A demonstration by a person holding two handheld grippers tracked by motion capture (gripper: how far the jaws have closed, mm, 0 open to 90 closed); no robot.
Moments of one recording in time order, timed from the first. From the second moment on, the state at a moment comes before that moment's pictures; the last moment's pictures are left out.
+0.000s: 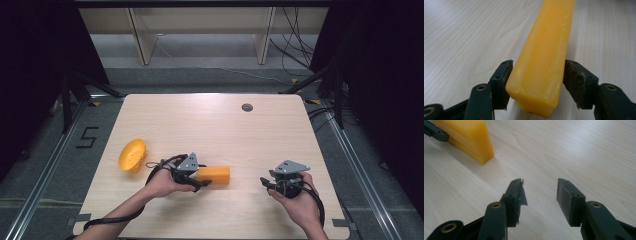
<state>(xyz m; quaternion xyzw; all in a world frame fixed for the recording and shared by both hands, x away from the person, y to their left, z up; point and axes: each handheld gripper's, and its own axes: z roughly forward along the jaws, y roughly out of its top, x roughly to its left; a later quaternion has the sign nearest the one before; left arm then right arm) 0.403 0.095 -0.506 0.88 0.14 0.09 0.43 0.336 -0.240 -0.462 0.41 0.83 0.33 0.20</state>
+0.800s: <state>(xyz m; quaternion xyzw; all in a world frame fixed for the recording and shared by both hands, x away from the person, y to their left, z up) 0.404 0.096 -0.513 0.89 0.10 0.07 0.43 0.337 -0.241 -0.463 0.40 0.83 0.33 0.20</state>
